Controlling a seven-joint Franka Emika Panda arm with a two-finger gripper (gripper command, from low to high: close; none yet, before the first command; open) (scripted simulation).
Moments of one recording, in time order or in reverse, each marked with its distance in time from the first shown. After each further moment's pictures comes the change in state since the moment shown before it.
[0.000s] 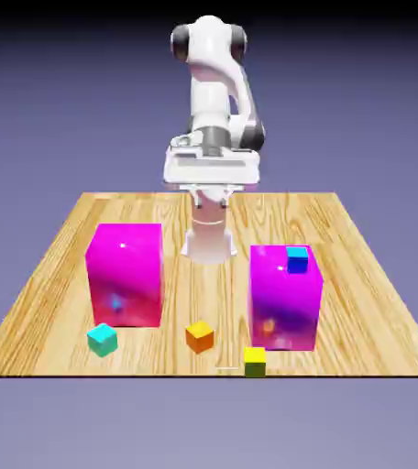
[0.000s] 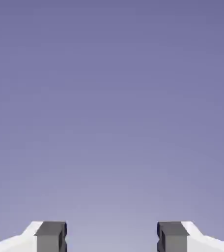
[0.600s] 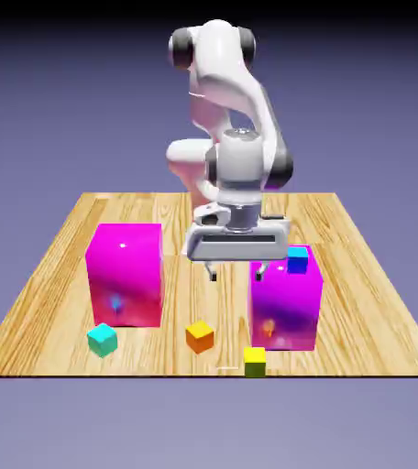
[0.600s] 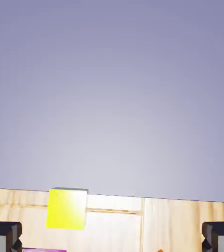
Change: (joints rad) arm -0.081 0.652 0.184 0.594 -0.078 -0.627 0.152
